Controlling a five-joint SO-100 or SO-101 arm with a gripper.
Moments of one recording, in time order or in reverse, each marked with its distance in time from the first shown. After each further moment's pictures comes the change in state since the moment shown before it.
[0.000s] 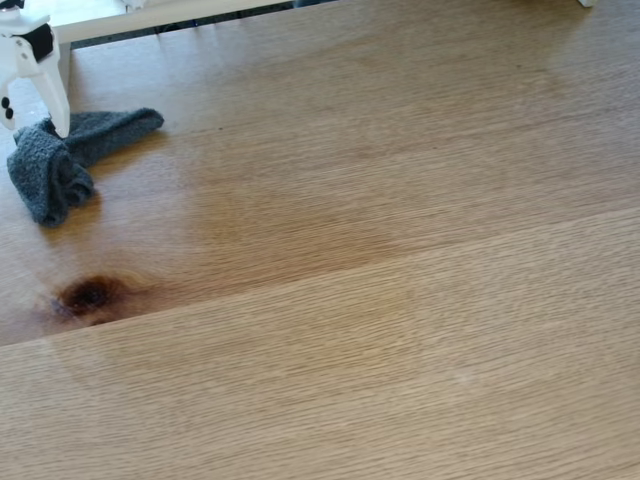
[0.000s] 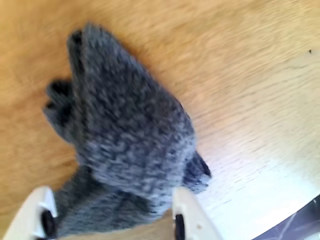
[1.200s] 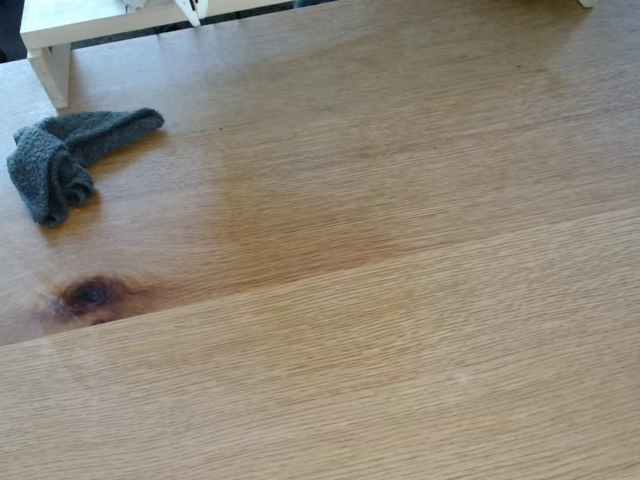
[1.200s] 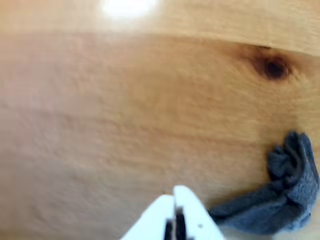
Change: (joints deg) arm -52.6 57.2 14.2 24.7 27.3
